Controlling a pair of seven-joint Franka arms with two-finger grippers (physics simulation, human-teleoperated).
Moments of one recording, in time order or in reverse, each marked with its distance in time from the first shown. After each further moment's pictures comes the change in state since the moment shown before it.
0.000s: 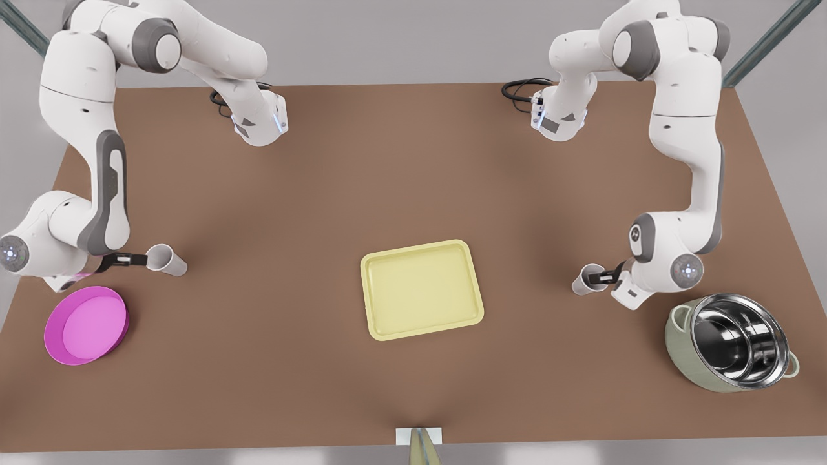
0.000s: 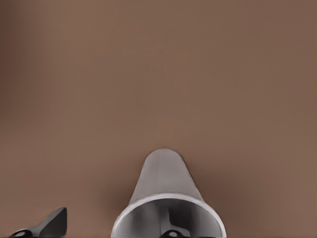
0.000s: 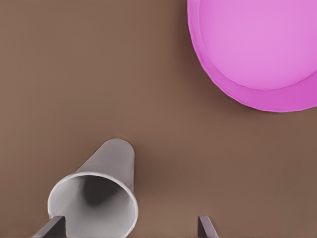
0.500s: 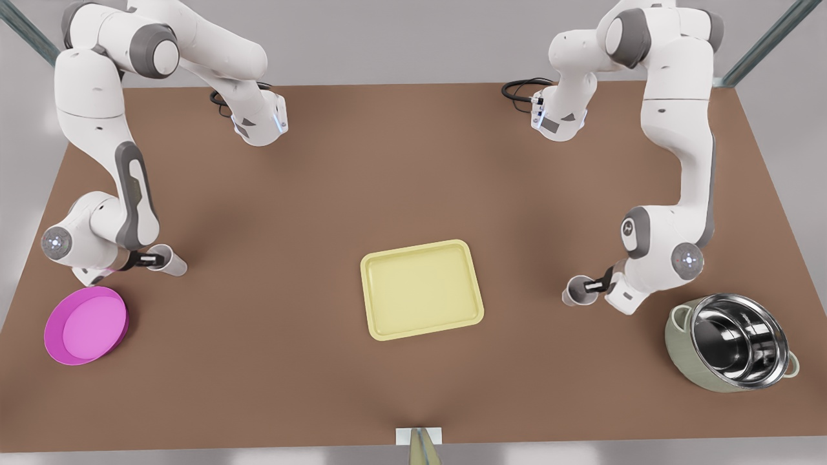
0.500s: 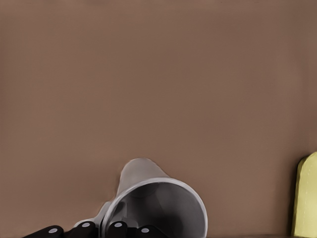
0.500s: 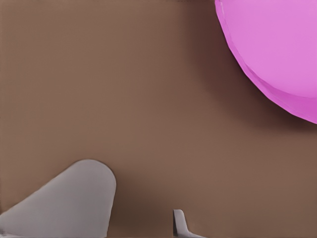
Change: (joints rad) left arm -0.092 -0.061 -0.023 0.070 -0.159 0.043 -0.041; right arm -0.016 0.040 0.009 -0.178 0.015 0.330 -0.065
